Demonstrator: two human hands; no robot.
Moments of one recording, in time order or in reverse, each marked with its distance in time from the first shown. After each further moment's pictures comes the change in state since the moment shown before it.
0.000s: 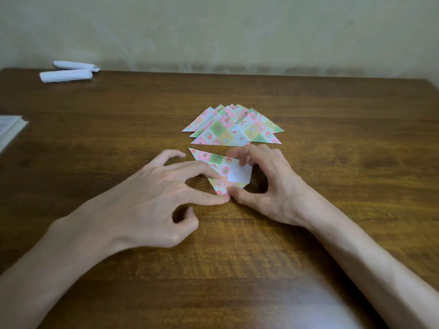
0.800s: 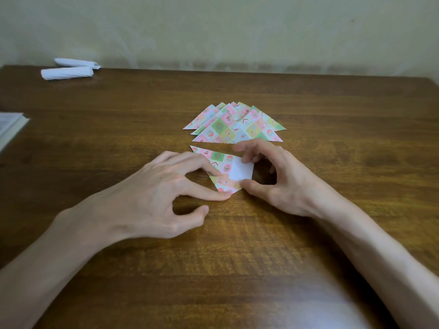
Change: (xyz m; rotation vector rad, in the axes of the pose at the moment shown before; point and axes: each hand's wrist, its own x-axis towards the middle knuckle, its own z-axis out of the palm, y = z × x) left_hand 0.005 -0.004 0.001 -0.106 0.062 0.079; right_hand 0.003 0.013 -0.010 0.102 -0.078 -0.006
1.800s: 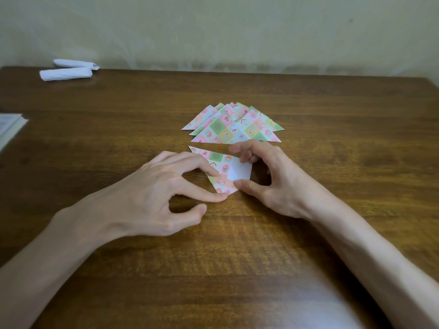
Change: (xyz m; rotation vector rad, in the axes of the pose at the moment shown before) left_hand 0.000 -0.005 0.000 -0.028 0.012 0.018; right_hand 0.002 -0.006 0.002 -0.020 0.036 0.029
